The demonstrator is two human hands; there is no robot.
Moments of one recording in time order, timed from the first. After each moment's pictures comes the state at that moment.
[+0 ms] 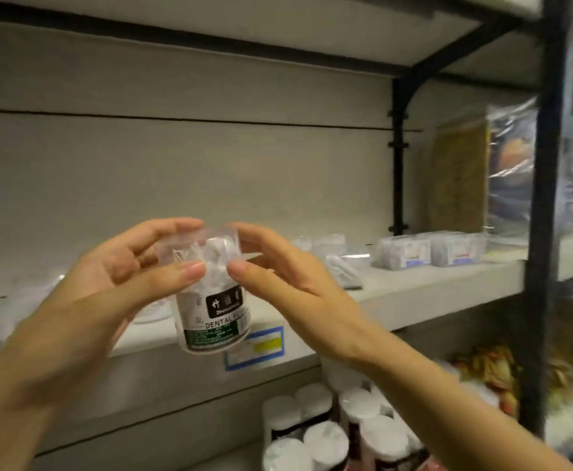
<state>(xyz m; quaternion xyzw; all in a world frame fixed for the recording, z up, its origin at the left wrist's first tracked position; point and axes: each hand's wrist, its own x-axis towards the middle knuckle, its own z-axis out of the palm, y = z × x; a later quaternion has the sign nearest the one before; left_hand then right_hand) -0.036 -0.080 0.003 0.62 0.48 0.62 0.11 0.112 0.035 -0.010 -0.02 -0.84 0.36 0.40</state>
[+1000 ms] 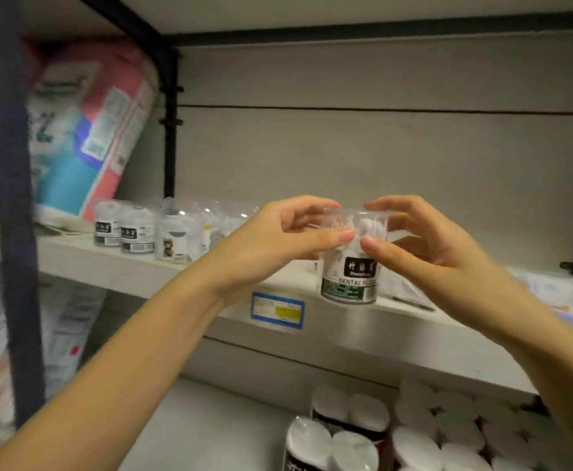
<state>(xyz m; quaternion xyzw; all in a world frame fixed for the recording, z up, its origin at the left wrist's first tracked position) 0.080 0.003 0.008 0.48 0.64 0.59 0.04 0.190 0.163 0.008 0.09 -0.88 0.34 0.32</state>
